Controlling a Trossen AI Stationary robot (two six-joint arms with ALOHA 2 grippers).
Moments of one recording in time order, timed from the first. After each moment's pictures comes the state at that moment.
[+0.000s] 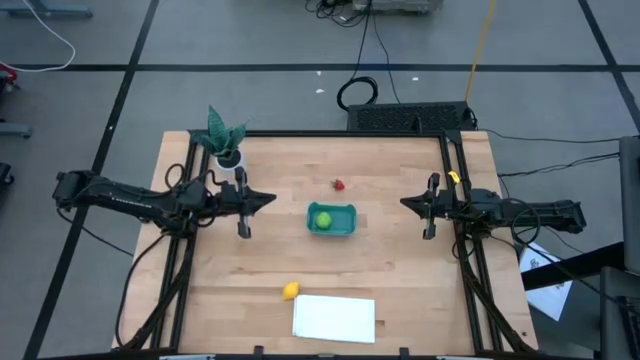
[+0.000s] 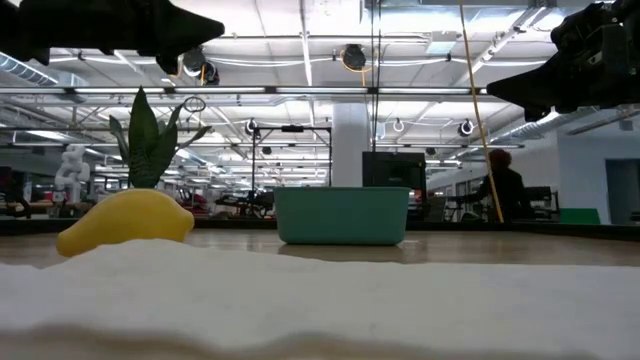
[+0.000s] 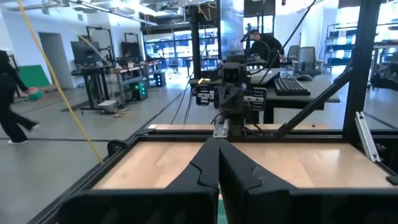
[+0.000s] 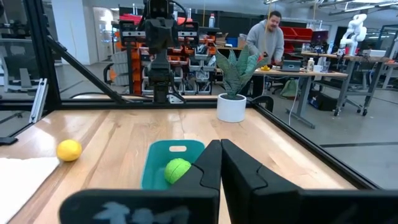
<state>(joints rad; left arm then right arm) -0.07 0.81 0.30 0.61 -0.18 0.08 0.01 0.10 0.03 0.08 0.18 -0.04</state>
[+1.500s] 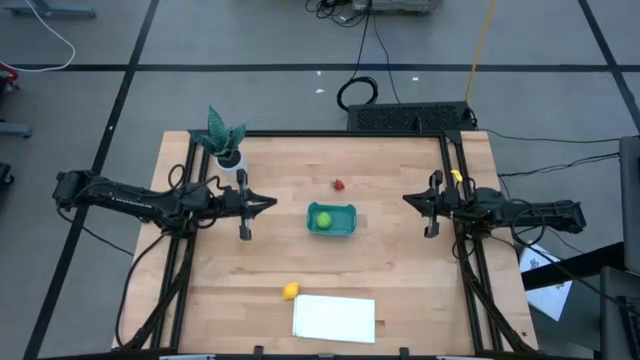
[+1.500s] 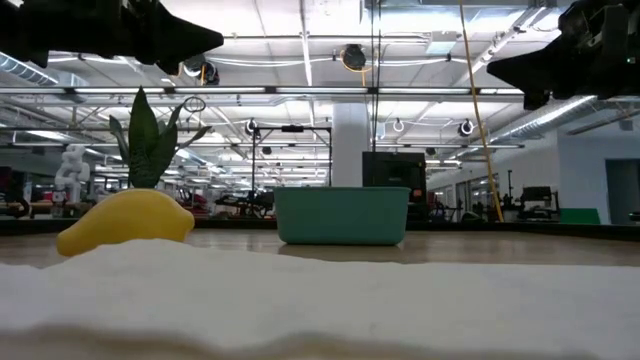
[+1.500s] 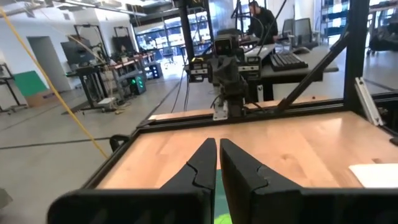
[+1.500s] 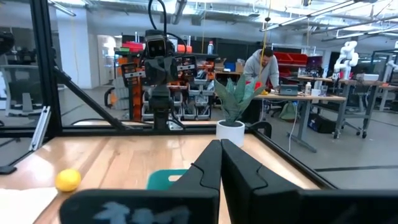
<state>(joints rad) -0.07 0.81 0.30 0.54 -0.16 0.18 0.01 0.10 0.03 0.19 0.17 -0.06</state>
